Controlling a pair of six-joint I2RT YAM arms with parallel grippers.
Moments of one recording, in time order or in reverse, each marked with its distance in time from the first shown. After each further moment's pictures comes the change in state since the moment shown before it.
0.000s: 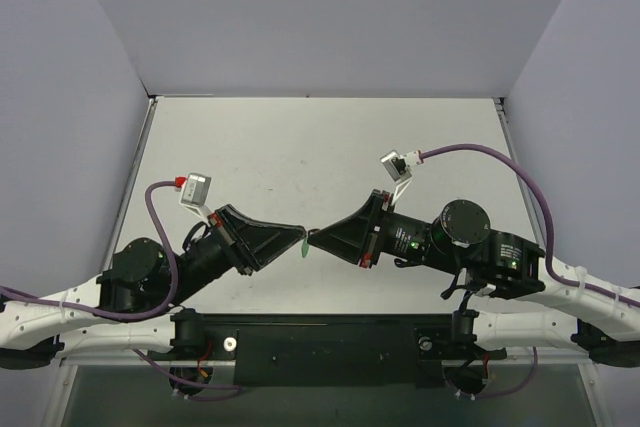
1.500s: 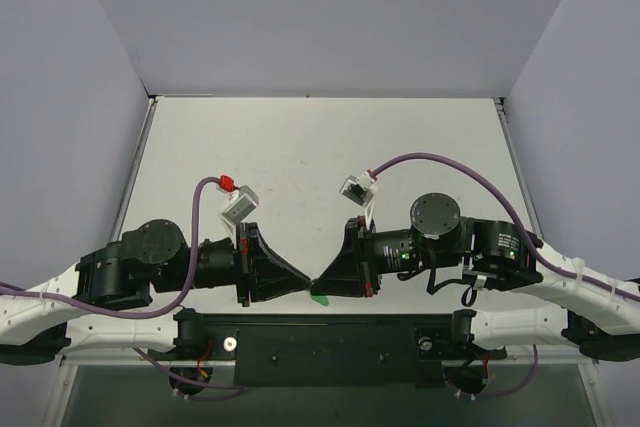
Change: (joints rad) left arm 0.006 0.133 0.292 -0.531 0.389 0.201; right arm 0.001 0.103 0.150 -0.335 -0.321 -0.062
